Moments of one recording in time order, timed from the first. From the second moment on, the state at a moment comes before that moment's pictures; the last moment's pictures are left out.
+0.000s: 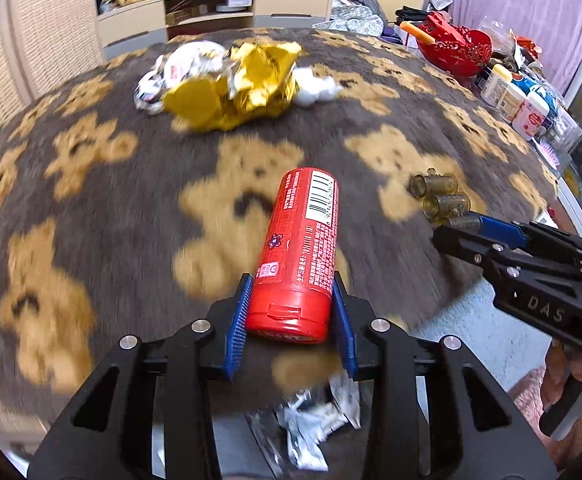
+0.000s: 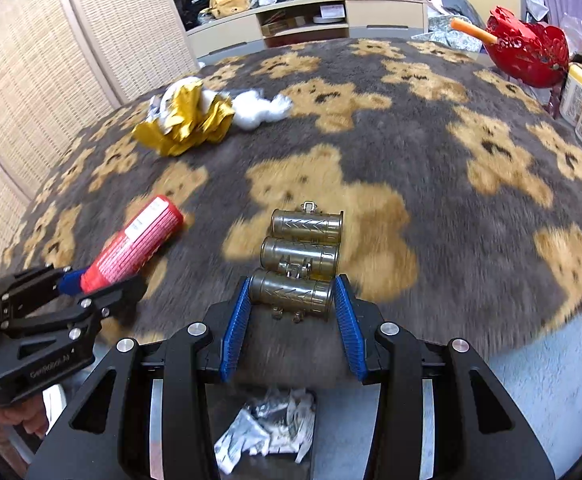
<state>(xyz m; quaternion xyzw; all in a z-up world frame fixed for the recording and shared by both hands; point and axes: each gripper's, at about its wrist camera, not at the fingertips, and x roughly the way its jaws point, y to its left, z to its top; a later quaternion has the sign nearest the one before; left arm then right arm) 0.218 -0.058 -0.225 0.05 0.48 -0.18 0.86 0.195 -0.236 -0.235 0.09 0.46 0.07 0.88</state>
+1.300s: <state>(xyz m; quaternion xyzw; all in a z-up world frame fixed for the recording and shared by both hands) 0.079 -0.041 -0.314 0.02 0.57 -0.15 0.81 0.092 -0.187 -0.323 0.11 0.58 0.12 0.80</state>
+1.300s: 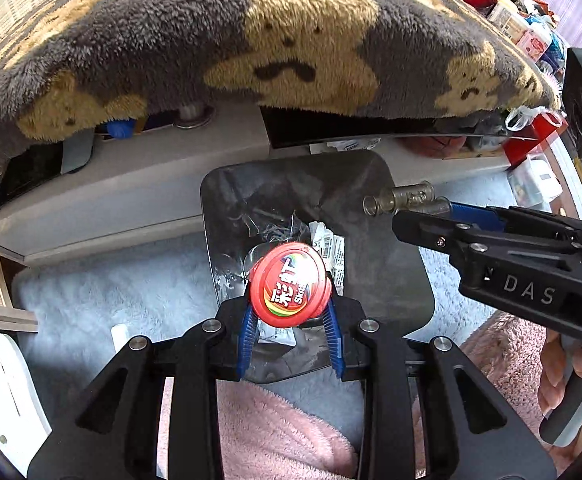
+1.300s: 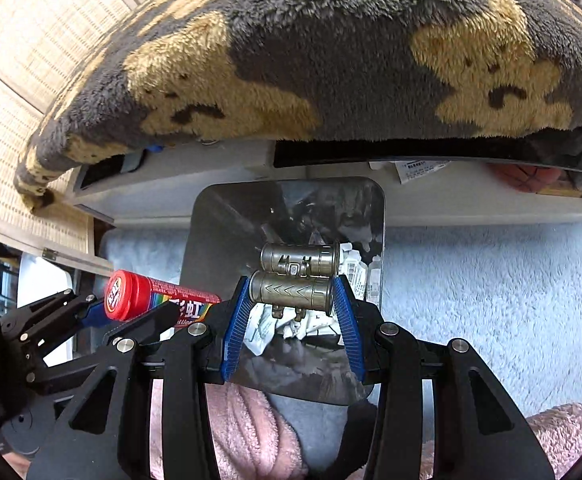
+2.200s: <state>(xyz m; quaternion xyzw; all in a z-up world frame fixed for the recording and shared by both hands) 0.090 -0.016 -0.245 0.03 0.51 -0.11 0.85 0.107 -0.239 -0.243 0.13 0.49 0.07 0.86</state>
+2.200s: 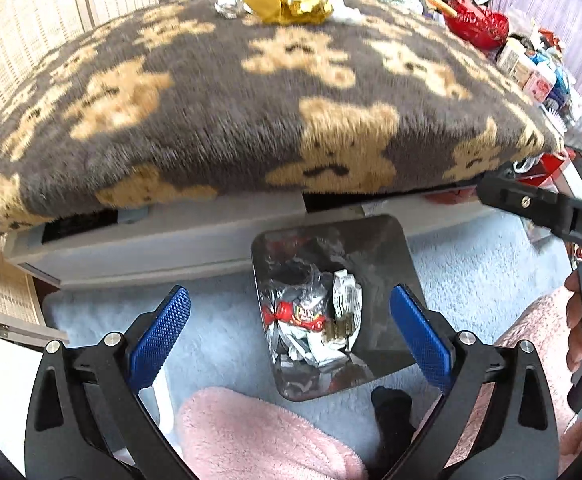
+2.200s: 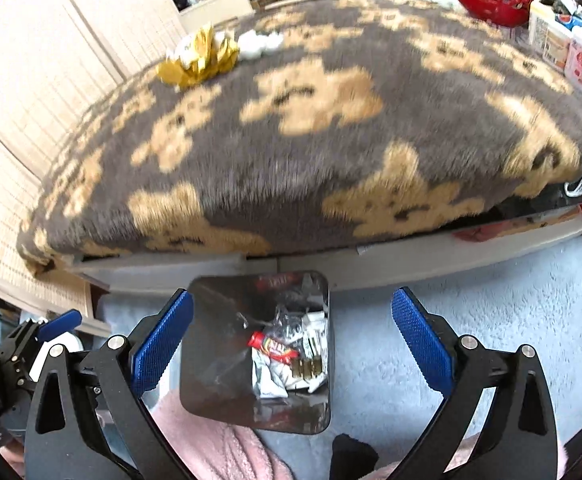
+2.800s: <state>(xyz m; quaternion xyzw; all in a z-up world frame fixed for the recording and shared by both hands) 0.161 0.007 -0.184 0.02 0.46 -0.09 0.88 0.178 -0.256 -0.187 0.14 0.43 0.07 0.89</state>
